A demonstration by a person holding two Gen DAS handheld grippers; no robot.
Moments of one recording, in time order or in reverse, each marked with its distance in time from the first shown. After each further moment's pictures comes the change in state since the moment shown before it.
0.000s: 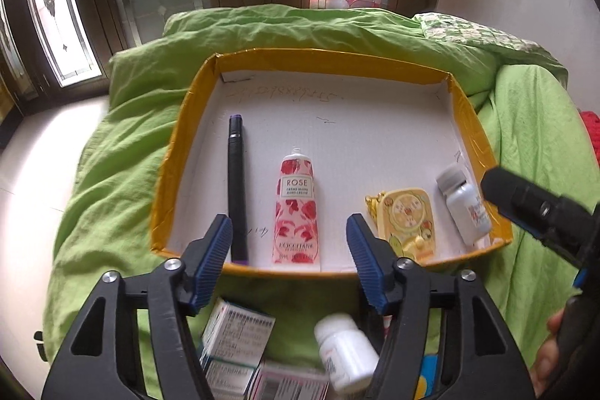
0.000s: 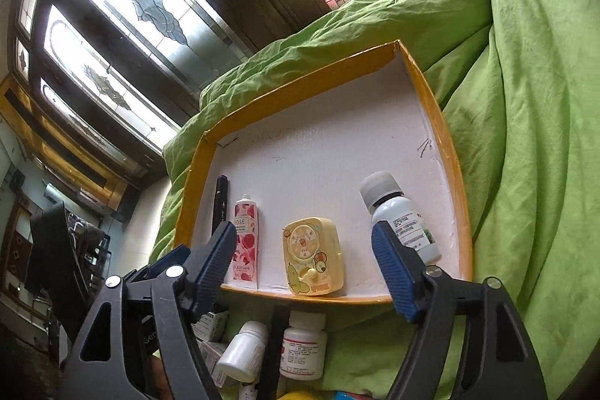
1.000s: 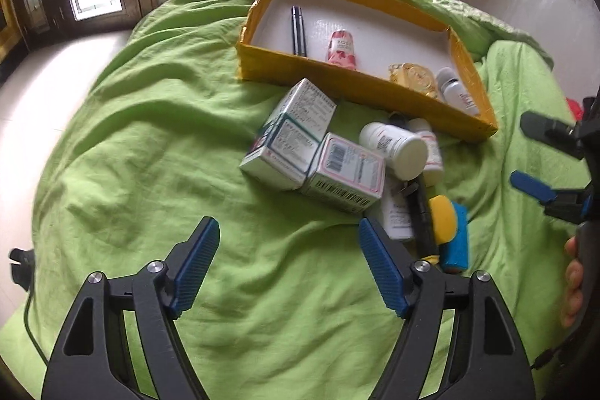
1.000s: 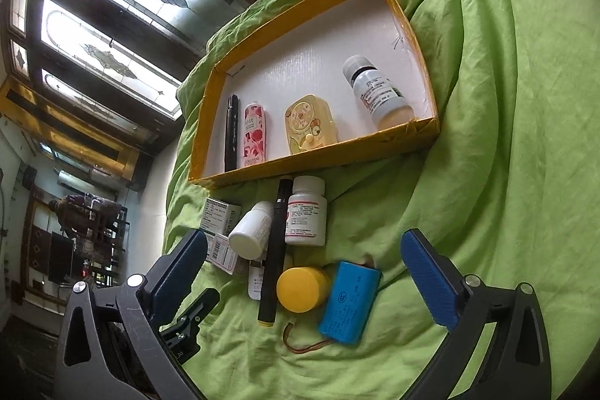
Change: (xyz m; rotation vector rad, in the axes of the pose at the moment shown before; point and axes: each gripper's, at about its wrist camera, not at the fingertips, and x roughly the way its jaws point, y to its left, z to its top) left arm -0.047 0.049 -0.123 -0.170 0.106 -0.082; right arm -0.037 -0.014 -0.068 0.062 0.197 0.037
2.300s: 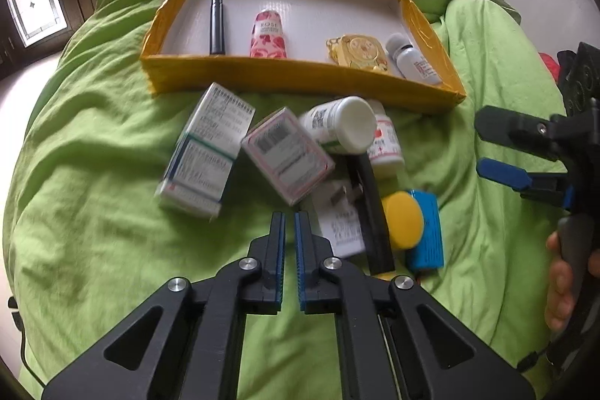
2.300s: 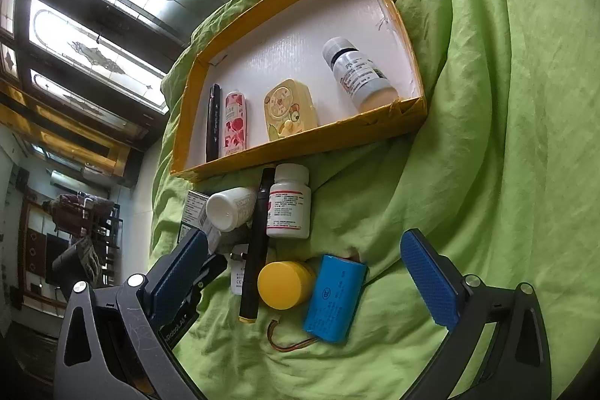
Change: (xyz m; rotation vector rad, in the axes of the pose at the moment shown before) left arm 0.023 -0.036 0.018 0.161 0.099 -0.091; right arm 0.010 -0.009 -0.004 0.036 0.035 -0.033
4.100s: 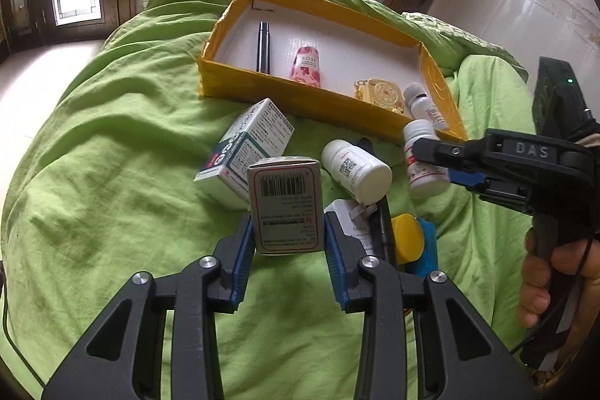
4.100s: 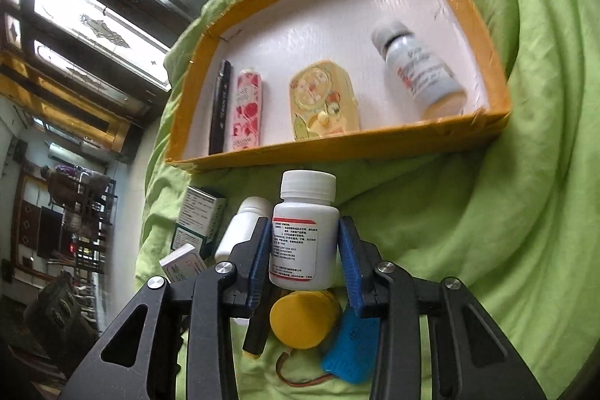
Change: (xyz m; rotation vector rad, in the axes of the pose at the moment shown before) left arm -0.019 0.024 -0.022 -0.148 -0.172 0.003; right arm 0.031 0.023 0.006 -0.104 0.036 -0.012
